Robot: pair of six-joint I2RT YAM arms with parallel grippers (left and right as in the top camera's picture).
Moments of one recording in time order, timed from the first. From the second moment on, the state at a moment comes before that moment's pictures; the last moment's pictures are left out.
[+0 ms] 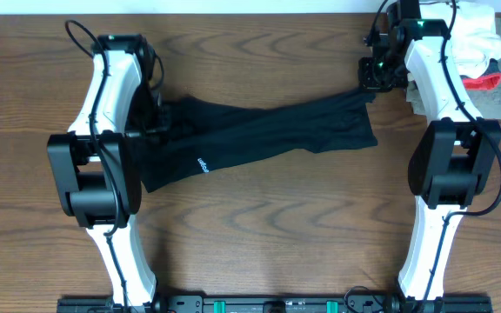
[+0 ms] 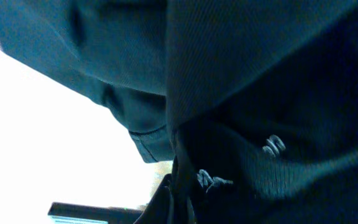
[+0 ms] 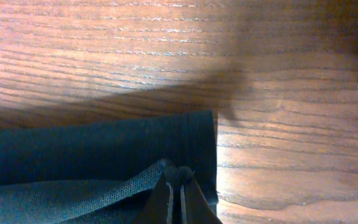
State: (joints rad) left arm 0.01 2.16 1.79 -1.54 0.00 -0.15; right arm 0.01 2.32 2.08 -1.14 -0.16 0.00
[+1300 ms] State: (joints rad) left arm 0.10 2.16 1.64 -1.27 -0.03 -0.15; right arm 0.02 2.32 1.91 -1.23 -0.12 -0.01
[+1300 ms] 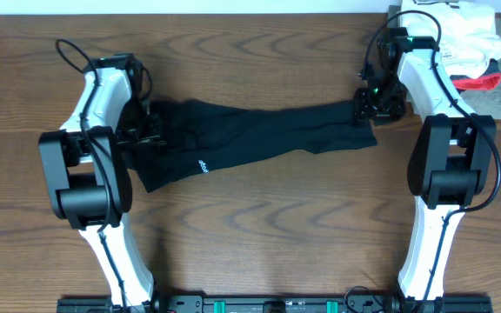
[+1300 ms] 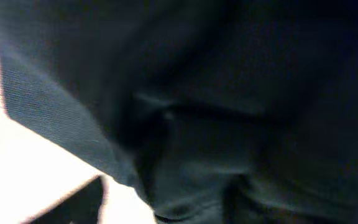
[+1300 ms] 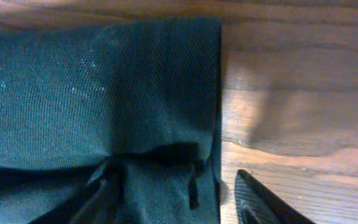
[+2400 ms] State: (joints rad) left arm 0.37 1.87 1.73 -1.15 -0.04 -0.31; right arm -0.02 2.32 1.84 -1.08 -0.20 -0.19
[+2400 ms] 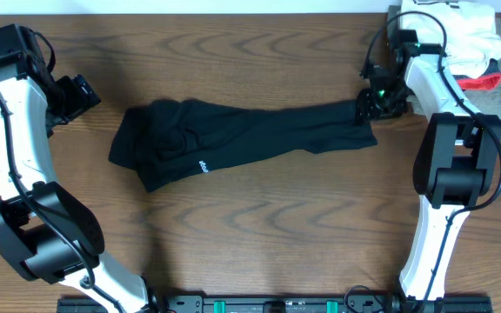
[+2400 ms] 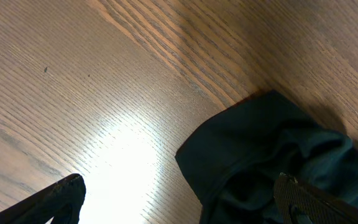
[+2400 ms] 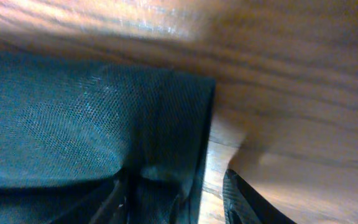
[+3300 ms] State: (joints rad) left arm 0.37 1.87 1.73 -1.15 -0.04 -0.31; right arm -0.01 2.25 1.69 -1.02 -0.32 -0.12
